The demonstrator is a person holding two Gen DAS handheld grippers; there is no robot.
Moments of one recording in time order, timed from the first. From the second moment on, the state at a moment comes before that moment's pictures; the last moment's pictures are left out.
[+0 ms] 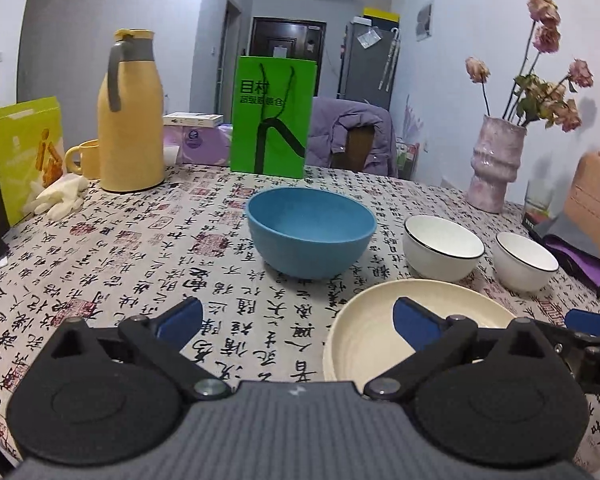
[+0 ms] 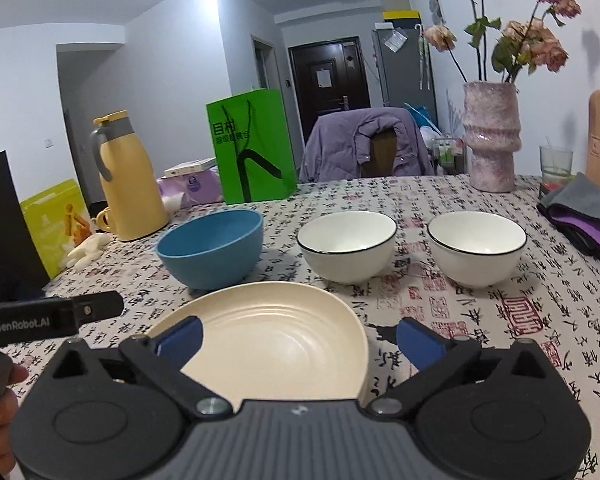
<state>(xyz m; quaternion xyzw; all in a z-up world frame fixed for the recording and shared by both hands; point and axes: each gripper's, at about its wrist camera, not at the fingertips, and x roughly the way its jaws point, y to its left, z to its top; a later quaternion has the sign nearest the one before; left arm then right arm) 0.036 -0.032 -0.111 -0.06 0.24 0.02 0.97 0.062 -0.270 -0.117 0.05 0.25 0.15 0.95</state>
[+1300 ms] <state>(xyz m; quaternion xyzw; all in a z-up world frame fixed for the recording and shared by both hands) 0.035 0.015 -0.078 -0.08 0.22 0.04 0.97 0.083 -0.245 -0.093 0.06 0.25 0.16 0.95</state>
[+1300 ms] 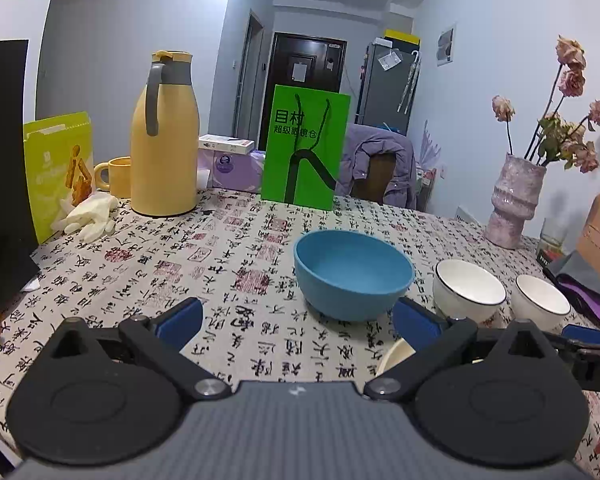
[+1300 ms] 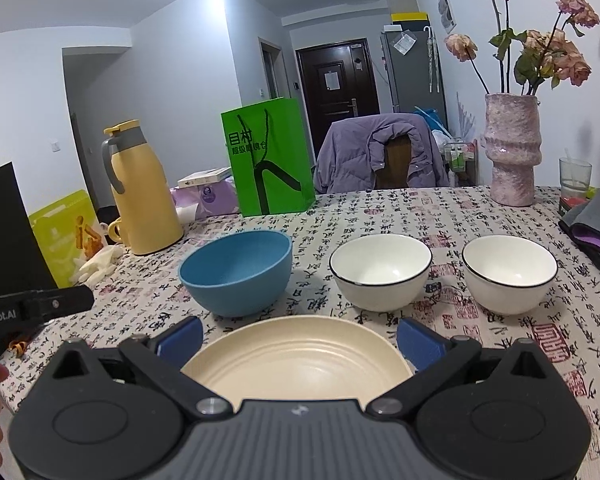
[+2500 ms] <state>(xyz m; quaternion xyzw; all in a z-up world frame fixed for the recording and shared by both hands) 0.155 0.037 -0.060 -0.16 0.21 0.07 0.96 0.197 -0.229 -0.078 0.06 0.26 0.16 0.95</state>
